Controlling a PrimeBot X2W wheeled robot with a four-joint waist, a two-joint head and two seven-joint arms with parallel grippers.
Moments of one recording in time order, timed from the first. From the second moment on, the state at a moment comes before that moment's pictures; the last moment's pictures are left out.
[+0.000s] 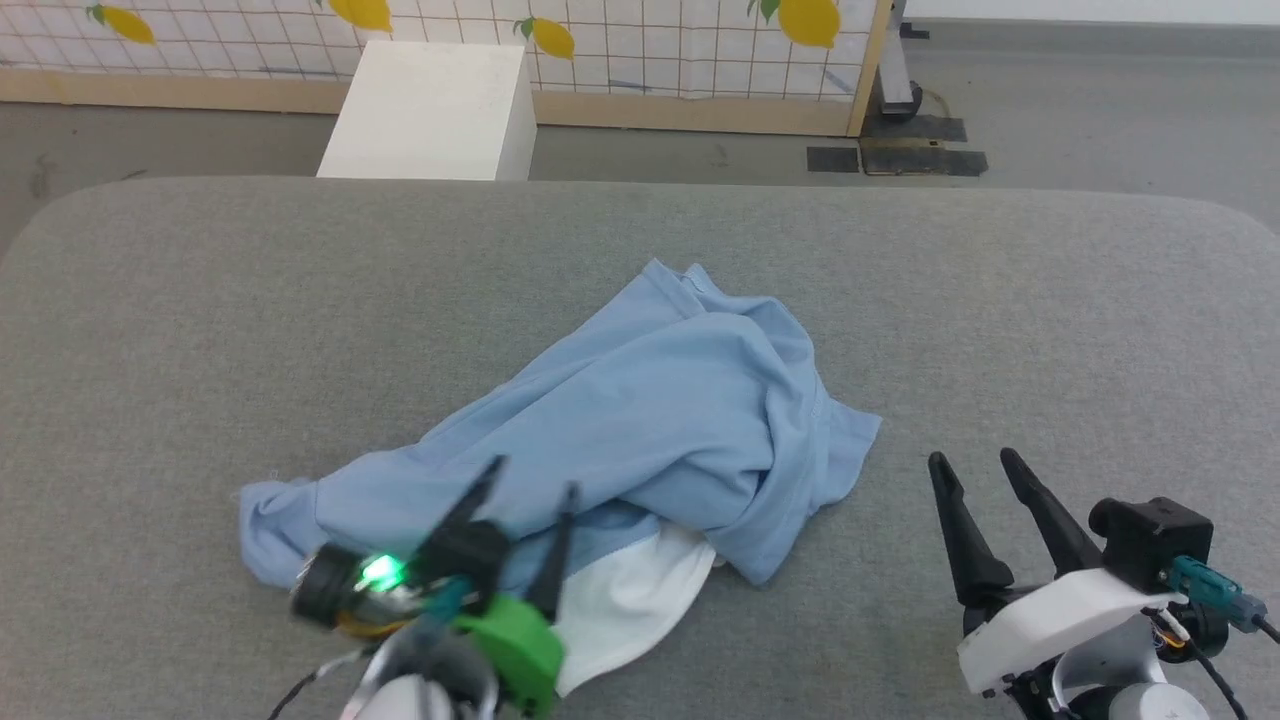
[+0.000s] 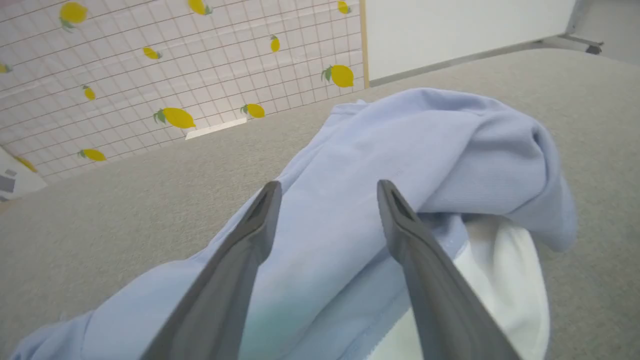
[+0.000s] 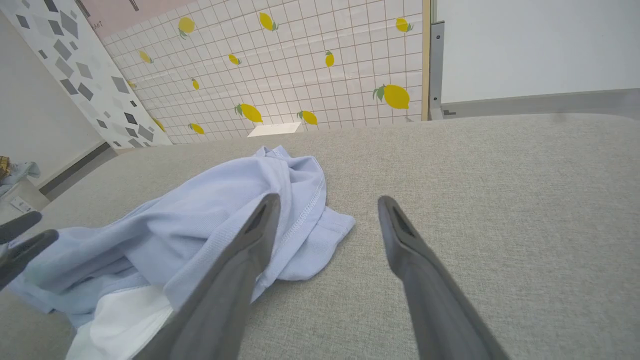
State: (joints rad) left arm -0.12 0.28 -0.48 0.11 -0.19 0.12 -0.12; right arm 0.02 -0.05 0.03 0.00 0.27 0.13 0.03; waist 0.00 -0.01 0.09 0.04
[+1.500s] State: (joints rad) left arm -0.83 0.68 -0.52 0.45 -0.48 0.21 0.23; right arm -0.02 -0.05 0.05 0.02 0.30 0.13 0.01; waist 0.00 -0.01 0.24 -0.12
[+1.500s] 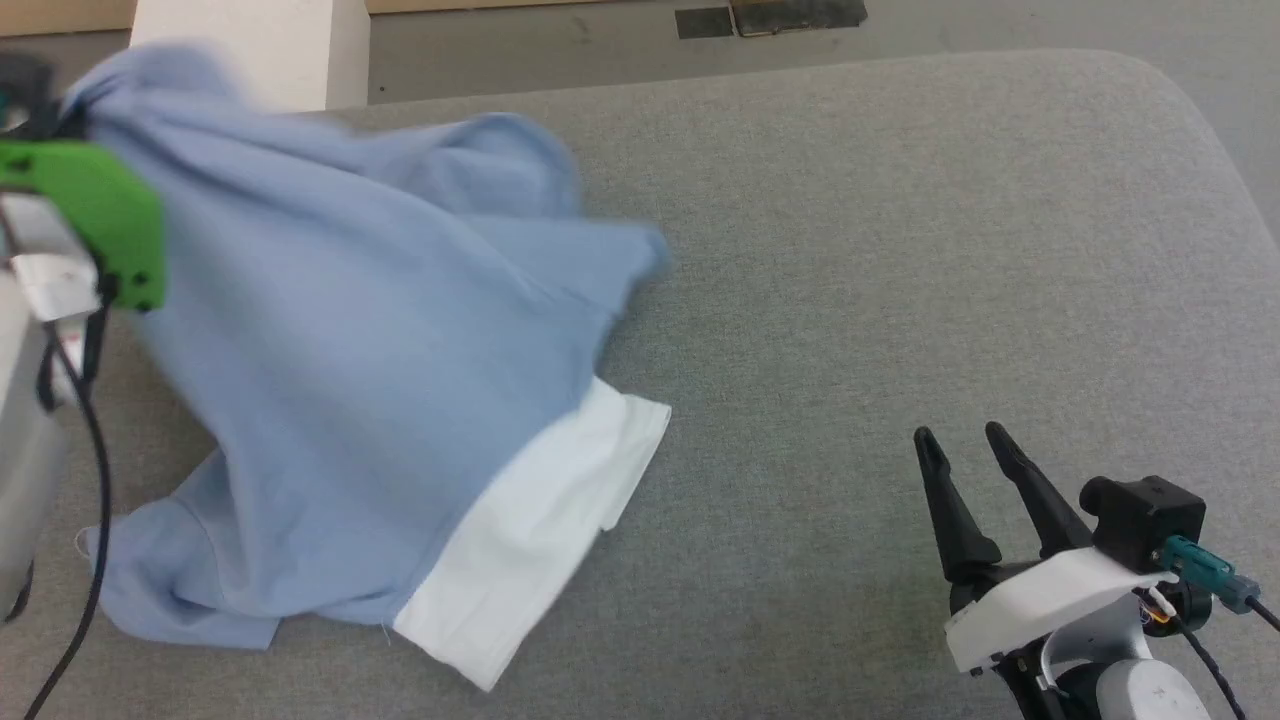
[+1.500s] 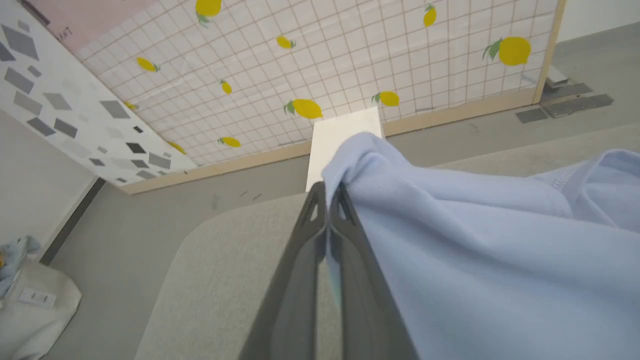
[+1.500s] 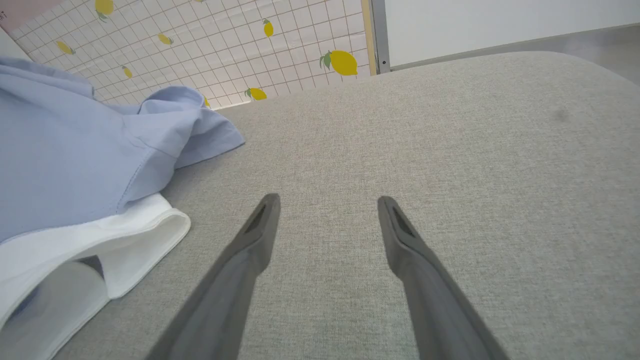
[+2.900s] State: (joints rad) left arm -0.18 0.05 -0.10 -0.06 -0.30 0.12 -0.26; right arm -0.81 -0.09 0.02 0.60 0.14 0.13 0.39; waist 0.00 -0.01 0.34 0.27
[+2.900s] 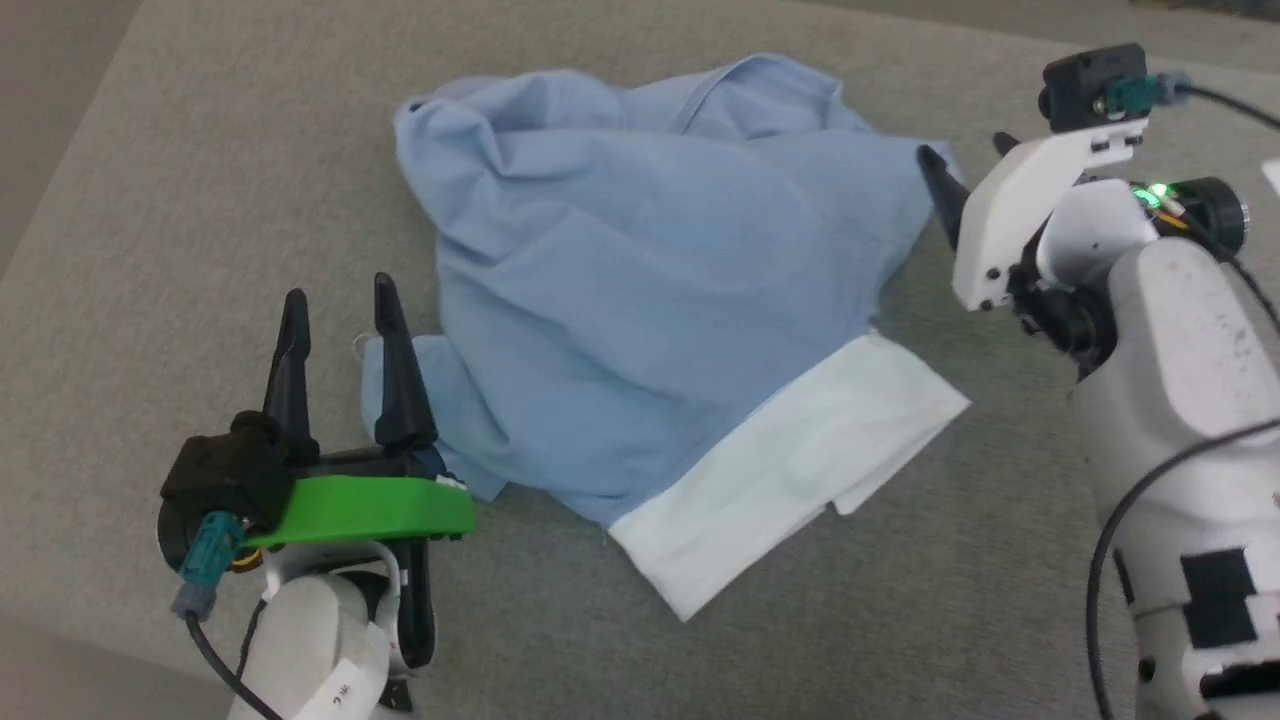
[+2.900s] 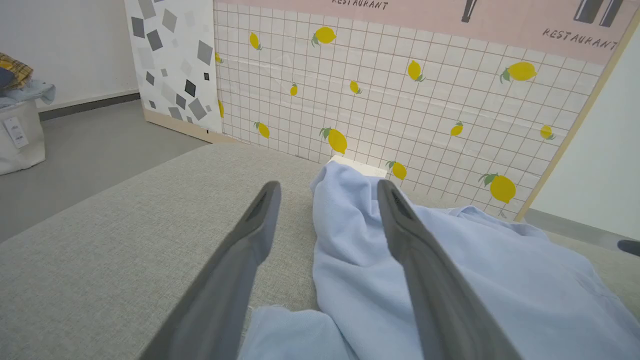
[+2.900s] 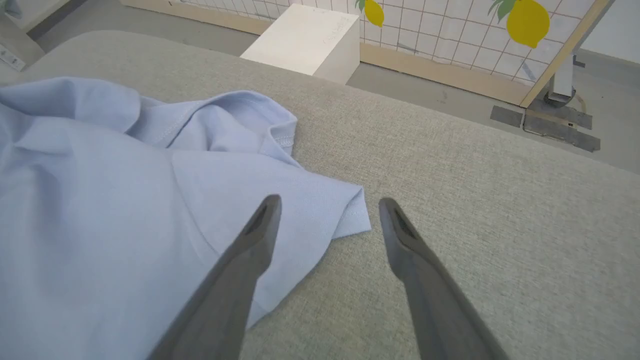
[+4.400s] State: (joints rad) left arm -0.06 0.06 -0.11 0.18 -0.16 -0.08 -0.26; right arm 0.01 -0.05 -0.57 0.06 0.20 0.13 0.40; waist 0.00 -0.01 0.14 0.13
